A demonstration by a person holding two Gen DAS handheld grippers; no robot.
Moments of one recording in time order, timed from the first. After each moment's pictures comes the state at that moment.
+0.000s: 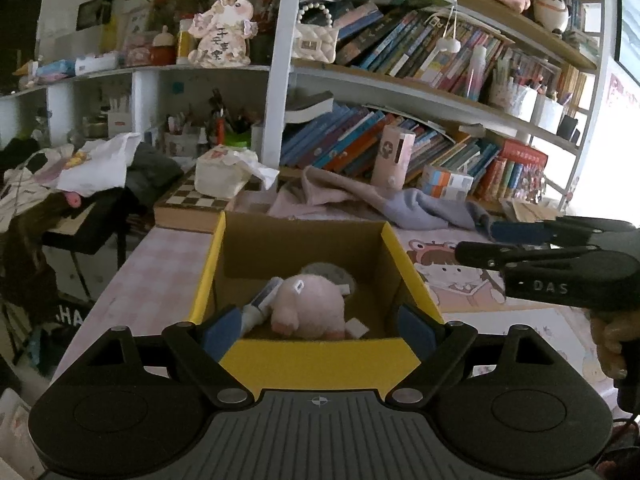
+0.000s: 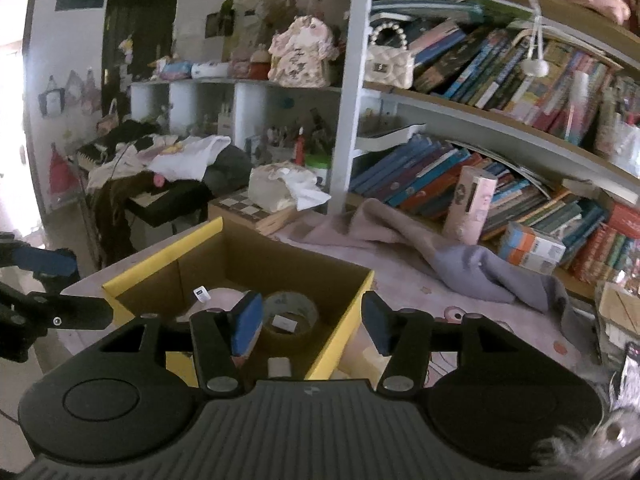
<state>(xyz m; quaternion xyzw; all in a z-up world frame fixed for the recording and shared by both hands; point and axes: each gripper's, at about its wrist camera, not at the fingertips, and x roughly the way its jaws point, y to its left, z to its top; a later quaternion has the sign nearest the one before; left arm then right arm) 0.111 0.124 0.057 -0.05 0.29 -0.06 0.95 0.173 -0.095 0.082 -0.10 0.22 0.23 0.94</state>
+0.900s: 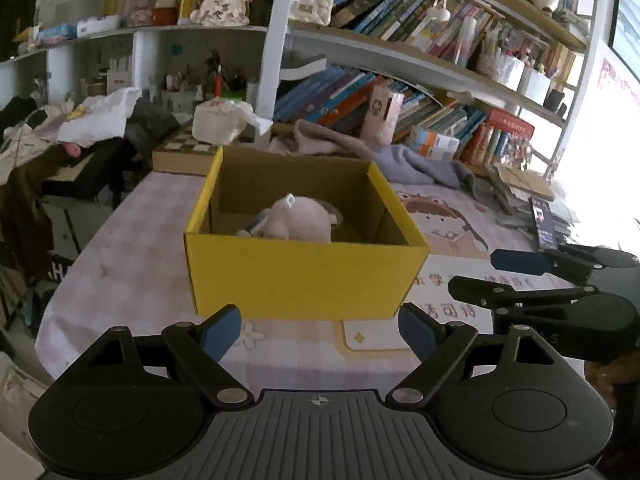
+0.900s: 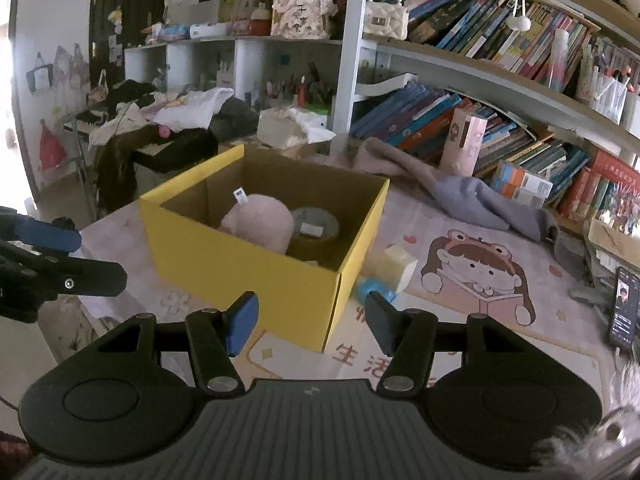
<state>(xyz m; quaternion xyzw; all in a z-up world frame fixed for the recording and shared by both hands) 0.060 0.124 0.026 -0.06 0.33 -0.09 0.94 0.093 -0.083 0.035 -0.11 0.28 0.20 0.93</state>
